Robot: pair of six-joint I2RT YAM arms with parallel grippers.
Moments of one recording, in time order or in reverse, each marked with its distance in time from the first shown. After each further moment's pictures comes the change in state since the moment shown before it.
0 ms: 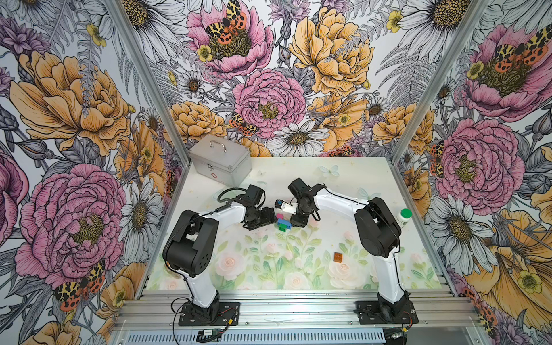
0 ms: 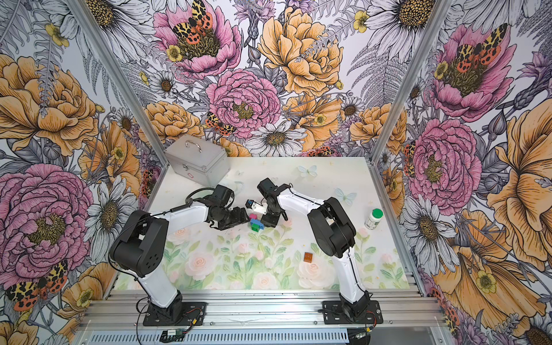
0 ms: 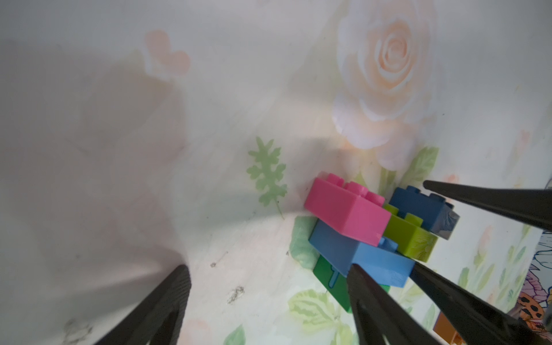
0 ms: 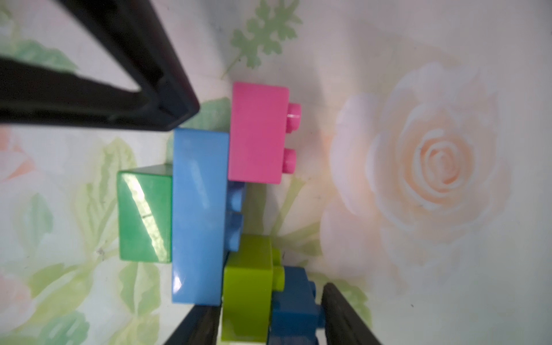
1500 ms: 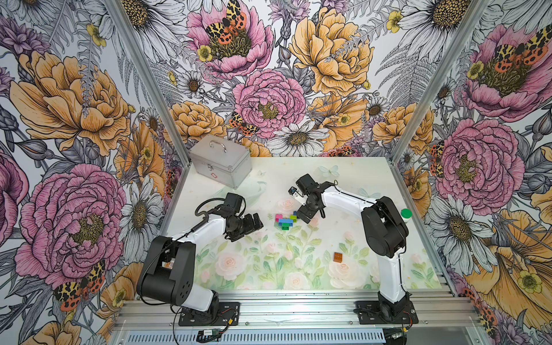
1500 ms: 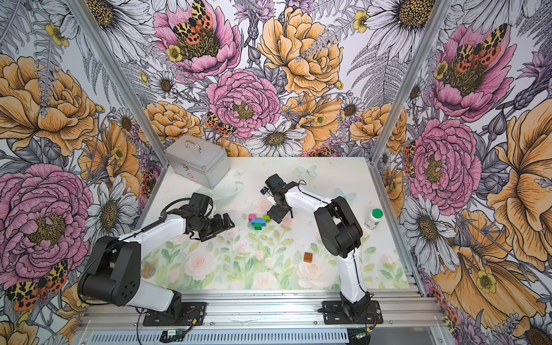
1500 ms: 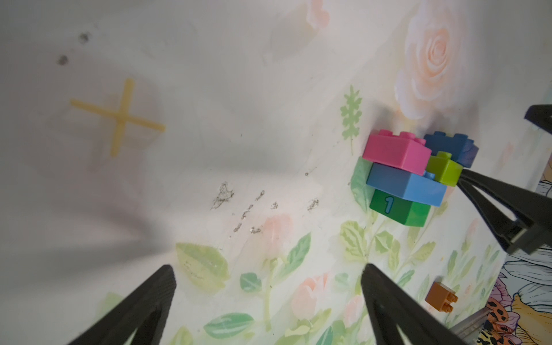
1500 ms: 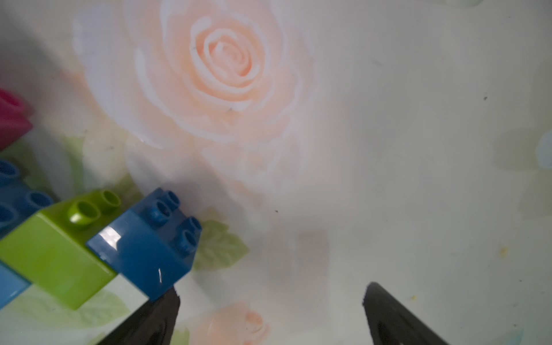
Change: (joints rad) left arm 0.147 -0.281 -0.217 -0.070 0.034 -0.014; right arm -0.071 -0.091 -0.095 0.061 0.306 0.335
